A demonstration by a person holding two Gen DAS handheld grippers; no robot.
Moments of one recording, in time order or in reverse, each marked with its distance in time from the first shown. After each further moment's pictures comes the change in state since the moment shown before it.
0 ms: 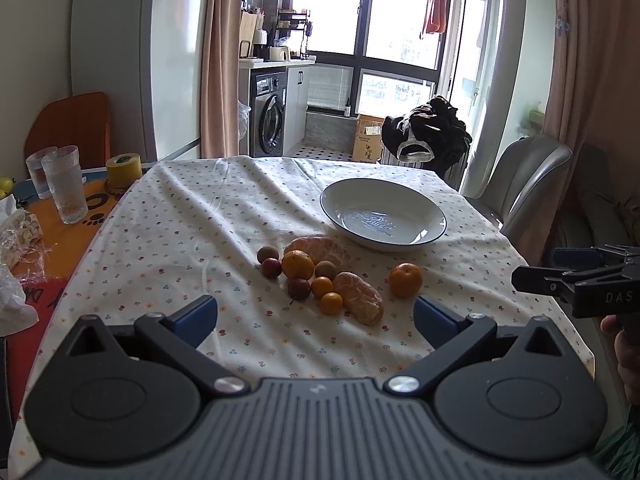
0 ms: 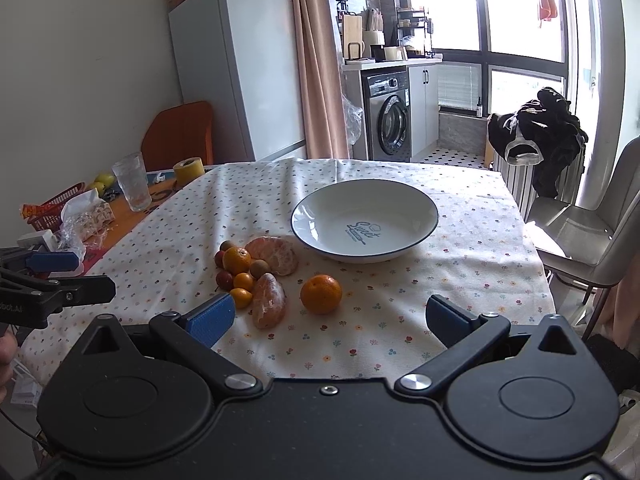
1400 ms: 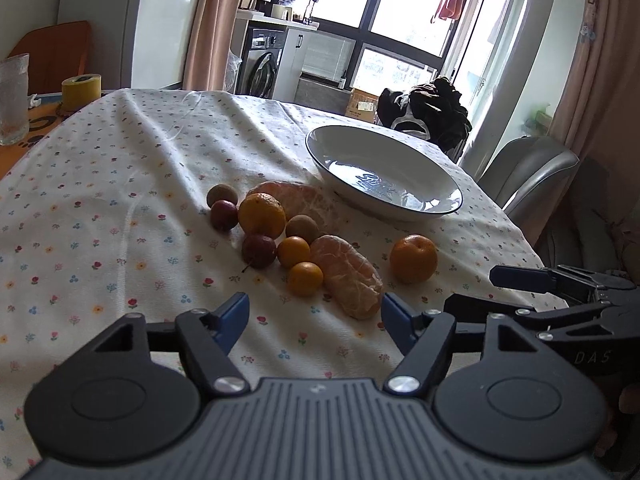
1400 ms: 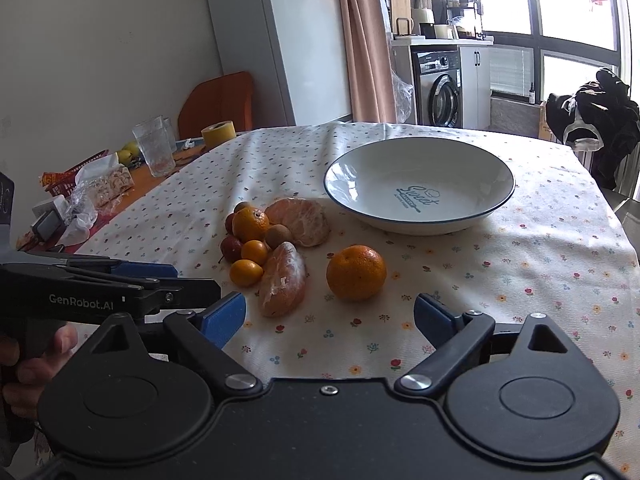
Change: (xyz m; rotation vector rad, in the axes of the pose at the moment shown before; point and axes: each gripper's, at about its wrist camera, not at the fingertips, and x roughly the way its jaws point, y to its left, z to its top) left arm 0.114 0.000 -0.029 -0.141 0.086 -0.089; right arm 0.091 -0.004 -0.025 -0.053 0.052 0.146
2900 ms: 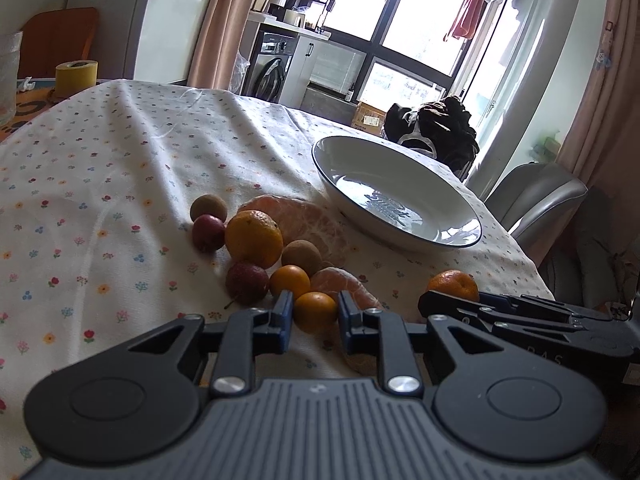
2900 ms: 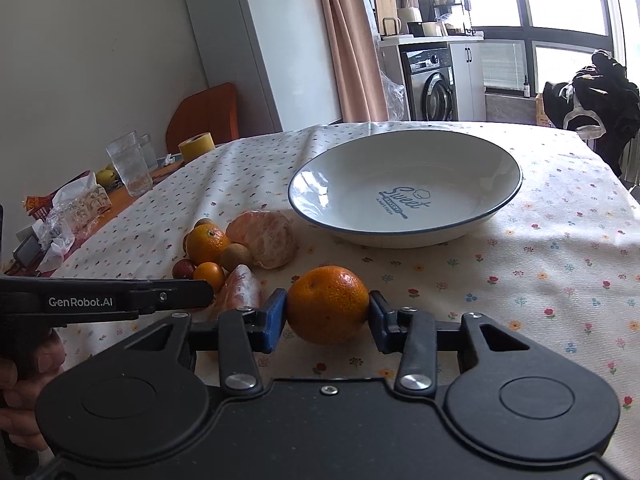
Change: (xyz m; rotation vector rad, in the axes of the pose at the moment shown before) left arm 0.037 0.003 0.012 -0.068 -0.041 -0.014; right arm 0.043 -0.031 0.004 0.061 -0.039 0.013
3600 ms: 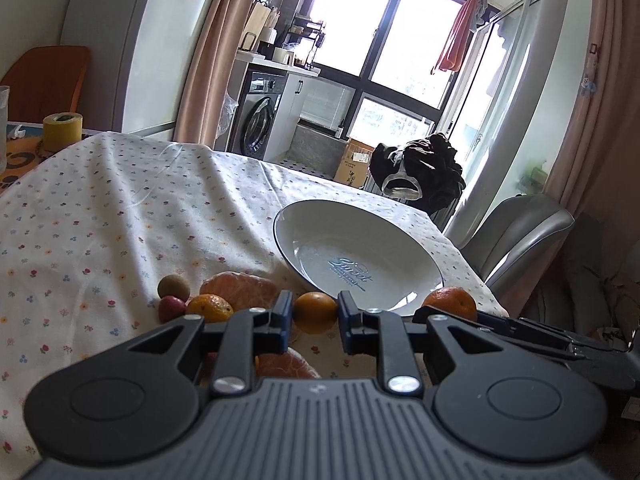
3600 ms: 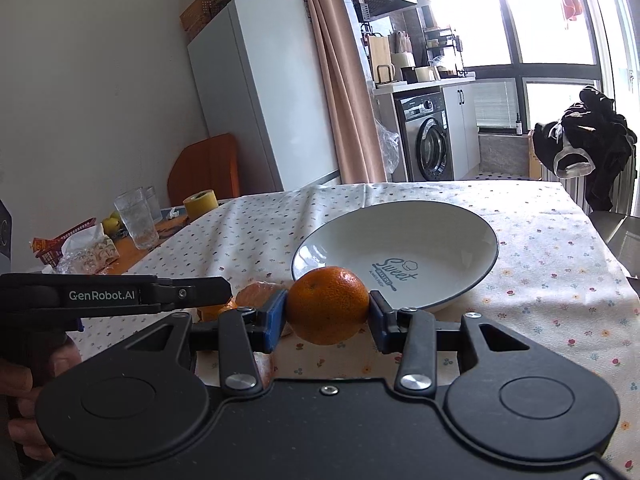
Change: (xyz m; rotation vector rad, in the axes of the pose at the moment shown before) left arm -0.015 -0.033 0.037 0.011 -0.111 -0.018; right arm -0.030 -0.002 0.030 0.013 -0.137 -0.004
